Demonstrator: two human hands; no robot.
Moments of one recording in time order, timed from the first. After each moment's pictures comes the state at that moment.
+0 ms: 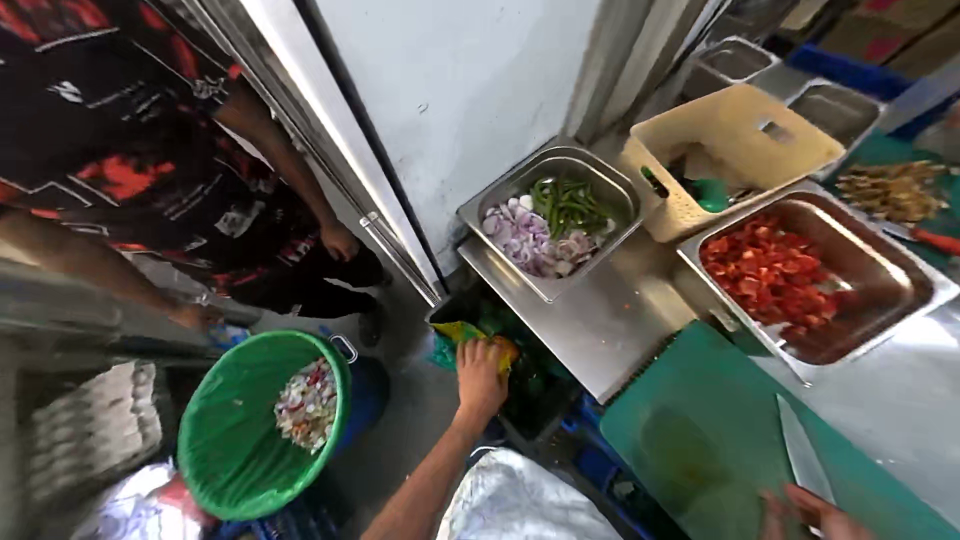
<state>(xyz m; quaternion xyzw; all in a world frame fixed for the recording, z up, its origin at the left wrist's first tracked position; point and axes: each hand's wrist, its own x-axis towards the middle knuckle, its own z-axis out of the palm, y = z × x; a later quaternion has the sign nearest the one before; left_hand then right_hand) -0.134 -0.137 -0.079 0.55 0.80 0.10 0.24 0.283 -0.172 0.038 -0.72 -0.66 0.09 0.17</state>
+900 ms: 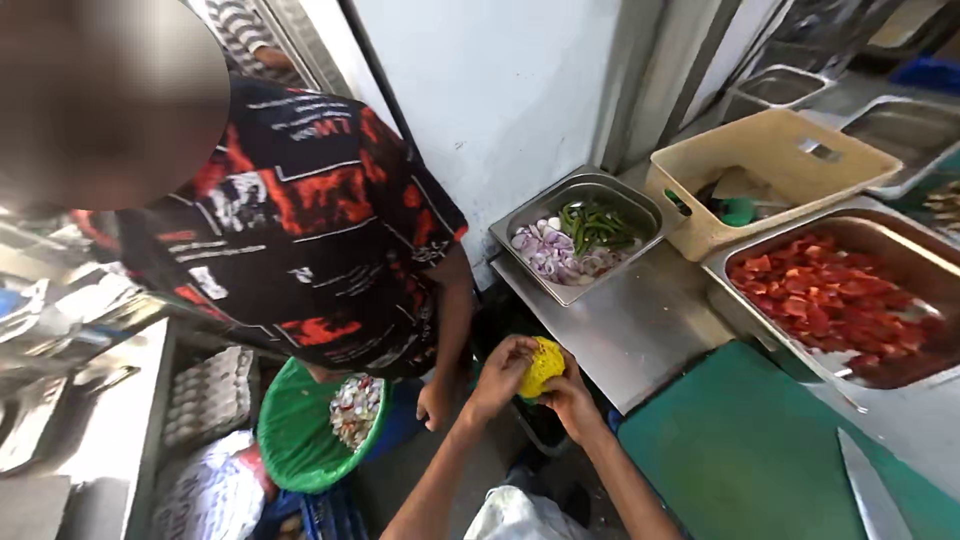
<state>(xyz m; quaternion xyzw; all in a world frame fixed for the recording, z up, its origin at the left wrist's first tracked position) -0.132 -0.155 0.019 0.41 0.63 0.48 0.46 0.029 -0.102 -0.051 -0.36 -0.31 0.82 0.31</state>
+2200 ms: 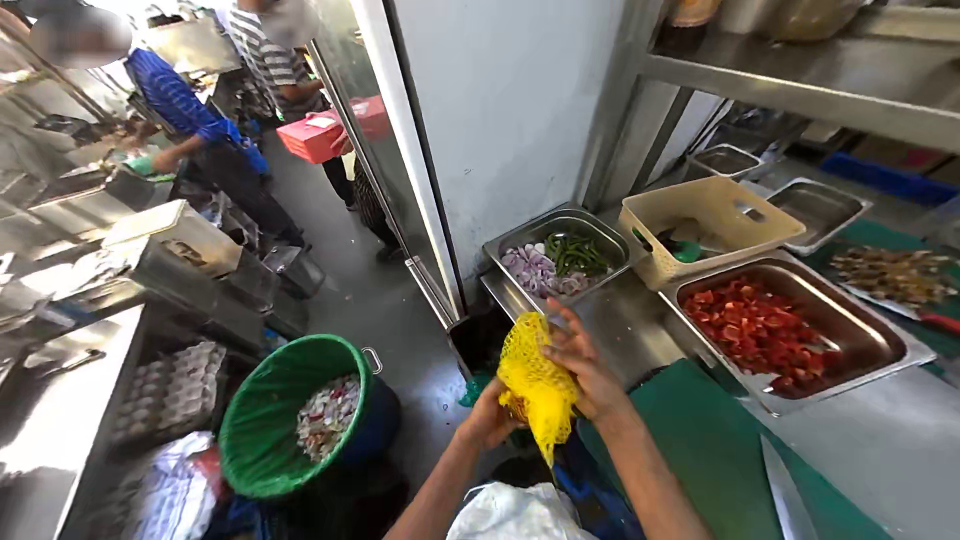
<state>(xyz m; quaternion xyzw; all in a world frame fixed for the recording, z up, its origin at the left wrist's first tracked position) -0.075 -0.202 0.044 0.11 0.41 0.61 0.66 0.059 -0.073 0.116 -0.25 -0.51 0.76 0.33</state>
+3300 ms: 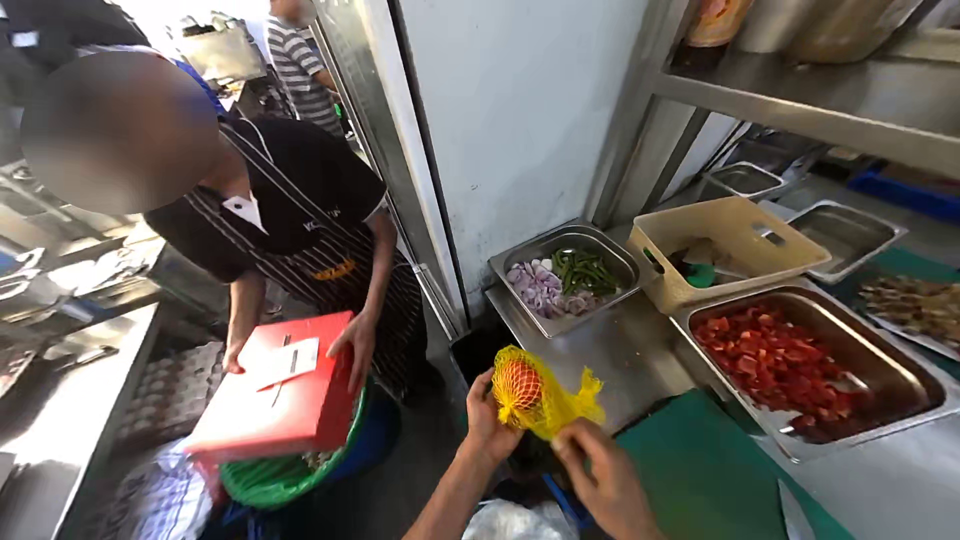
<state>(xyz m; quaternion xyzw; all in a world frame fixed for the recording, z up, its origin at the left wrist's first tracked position) -0.074 -0.169 0.065 -0.06 0.24 0.75 0.61 0.127 -0.120 0.060 -0.31 -0.83 0.37 0.28</state>
